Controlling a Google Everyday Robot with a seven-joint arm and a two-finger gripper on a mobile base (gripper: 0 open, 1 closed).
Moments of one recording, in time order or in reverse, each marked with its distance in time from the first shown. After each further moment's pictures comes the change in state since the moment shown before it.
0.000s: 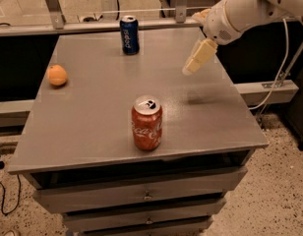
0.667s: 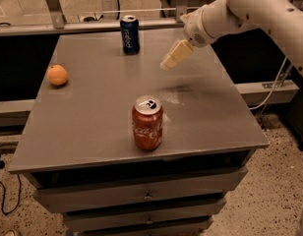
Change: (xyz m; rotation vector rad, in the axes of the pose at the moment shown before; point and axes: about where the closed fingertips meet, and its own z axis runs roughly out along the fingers) arm -0.015 -0.026 0.056 0.097 -0.053 0.126
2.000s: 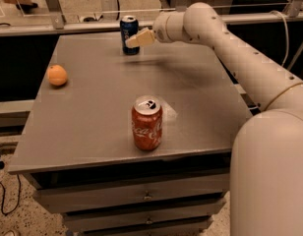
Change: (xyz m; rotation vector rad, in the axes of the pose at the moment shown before) arm -0.057 -0.074 0.131 0.182 -0.298 0.293
